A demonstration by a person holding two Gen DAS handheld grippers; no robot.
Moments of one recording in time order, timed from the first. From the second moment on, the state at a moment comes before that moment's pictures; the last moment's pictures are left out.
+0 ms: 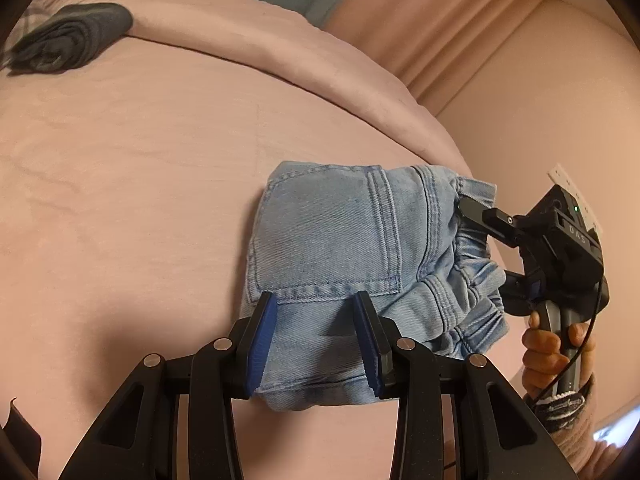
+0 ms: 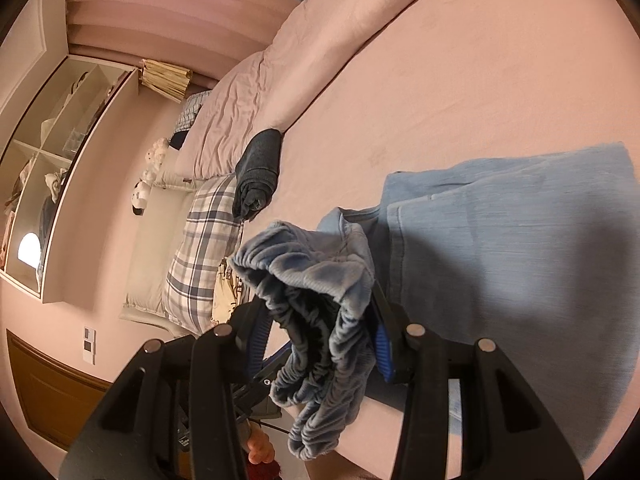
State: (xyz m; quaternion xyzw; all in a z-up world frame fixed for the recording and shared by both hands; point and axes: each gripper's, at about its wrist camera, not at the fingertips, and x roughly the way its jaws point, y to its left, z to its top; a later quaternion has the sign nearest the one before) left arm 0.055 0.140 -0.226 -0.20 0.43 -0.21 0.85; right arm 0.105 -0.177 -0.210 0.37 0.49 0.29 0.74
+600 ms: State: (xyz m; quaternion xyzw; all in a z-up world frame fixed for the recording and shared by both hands) left arm 0.058 0.088 -0.222 -0.11 0.46 -0.23 0.85; right arm 0.083 -0.227 -0.209 0.40 0.47 0.27 0.74
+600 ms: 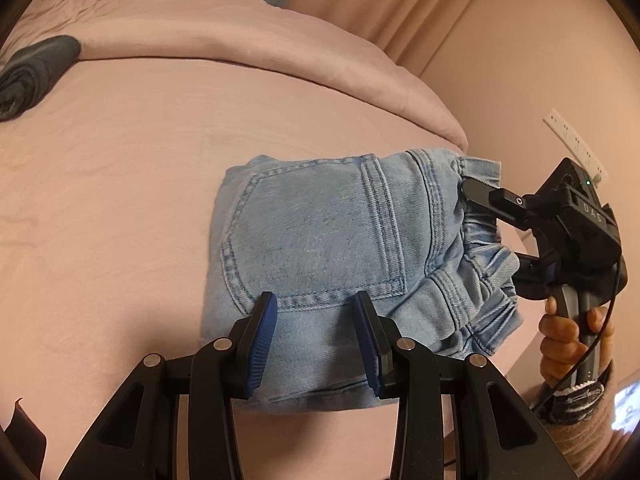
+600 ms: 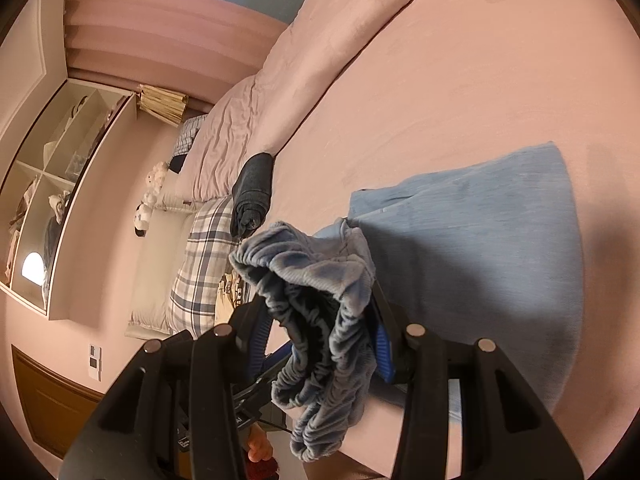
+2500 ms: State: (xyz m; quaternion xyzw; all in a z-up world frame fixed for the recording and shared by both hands) left arm 0.088 0.018 -0.244 0.01 0.50 -0.26 0.82; right arm 0.056 -0.290 -0.231 0.35 0.47 0.13 0.80
